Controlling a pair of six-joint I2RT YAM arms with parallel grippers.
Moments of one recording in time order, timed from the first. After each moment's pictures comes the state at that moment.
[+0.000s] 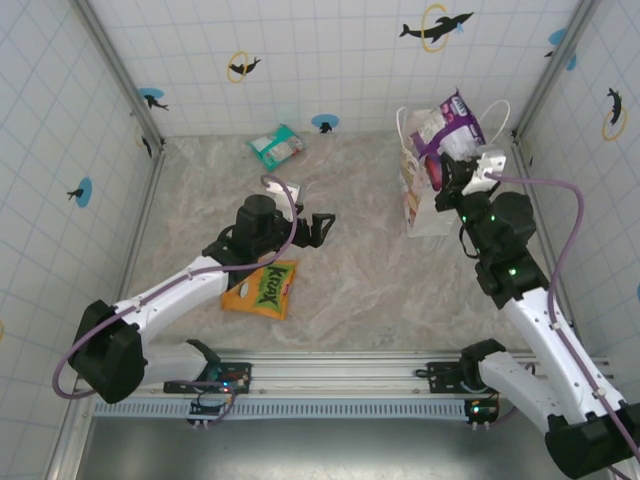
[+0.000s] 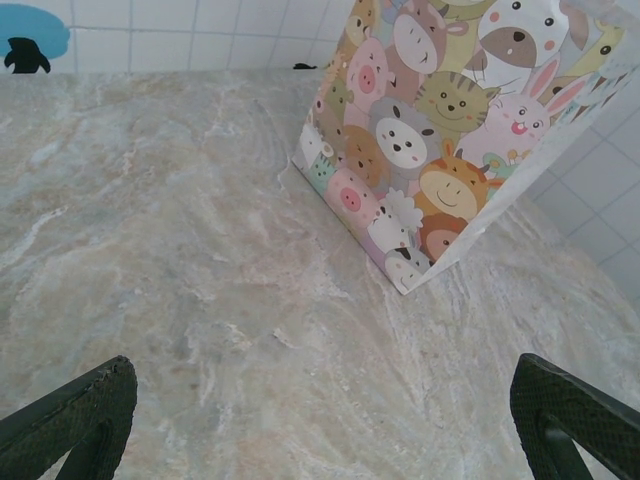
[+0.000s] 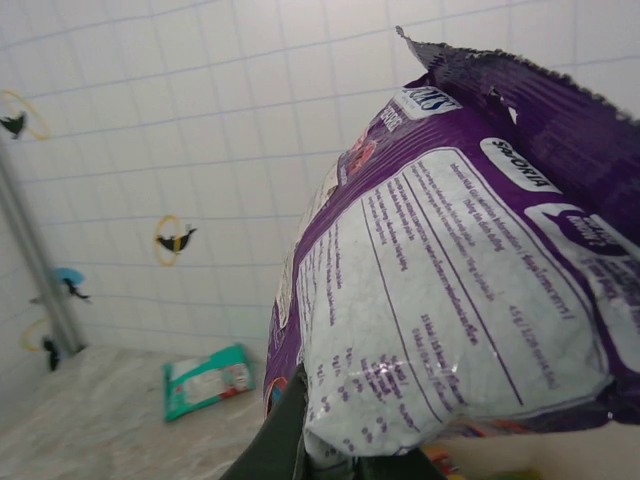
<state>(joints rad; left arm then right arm) -0.66 1.25 0.80 0.06 0.17 -0.31 0.34 0.86 0.85 0.10 0.06 0.10</state>
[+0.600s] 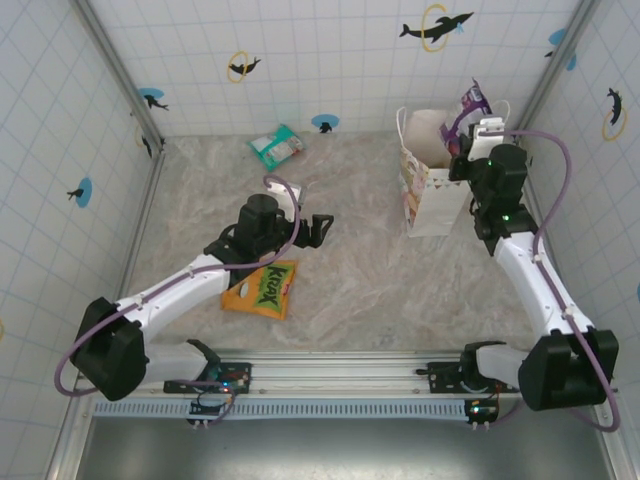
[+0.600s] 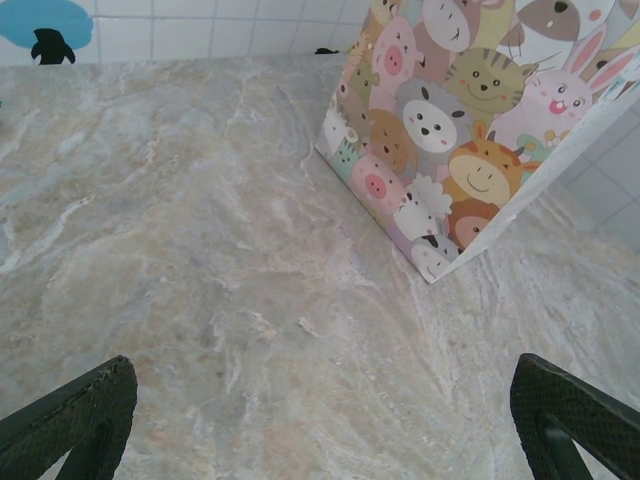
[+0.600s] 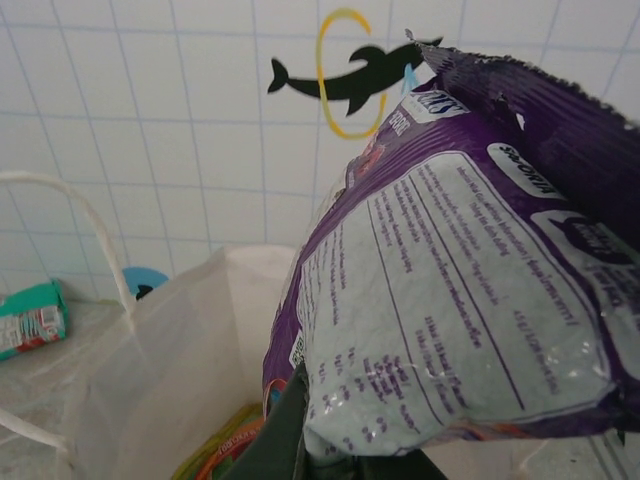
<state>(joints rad) -0.66 1.27 0.81 0.03 0.14 -0.28 0.12 1.21 1.00 0.08 0.01 -0.05</state>
